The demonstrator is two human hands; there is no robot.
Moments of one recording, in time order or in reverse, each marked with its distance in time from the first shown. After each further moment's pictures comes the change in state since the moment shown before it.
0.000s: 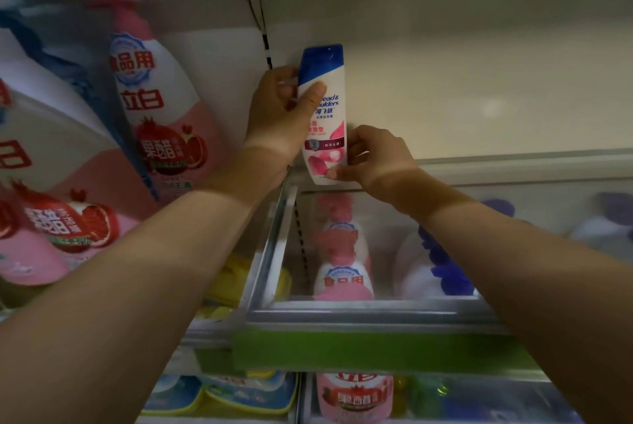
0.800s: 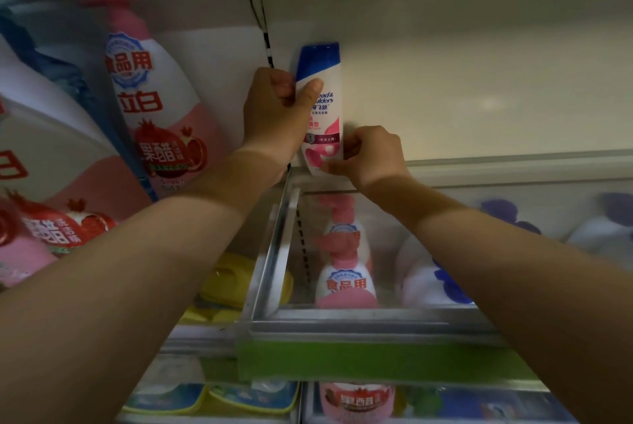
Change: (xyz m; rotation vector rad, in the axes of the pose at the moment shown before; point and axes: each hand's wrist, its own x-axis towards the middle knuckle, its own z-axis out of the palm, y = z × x) left_hand 0.014 -0.008 -0.002 0.035 0.075 -0.042; right_hand 0.008 -0.016 0.016 -0.047 0.110 0.078
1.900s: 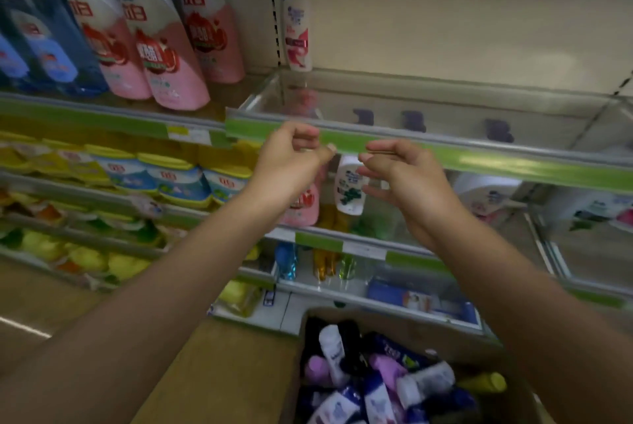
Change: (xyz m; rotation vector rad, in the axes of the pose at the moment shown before) left_hand -0.327 0.127 0.015 0.040 -0.049 -0.382; right_hand -0.290 0.037 -0.166 0.596 -0.189 0.292
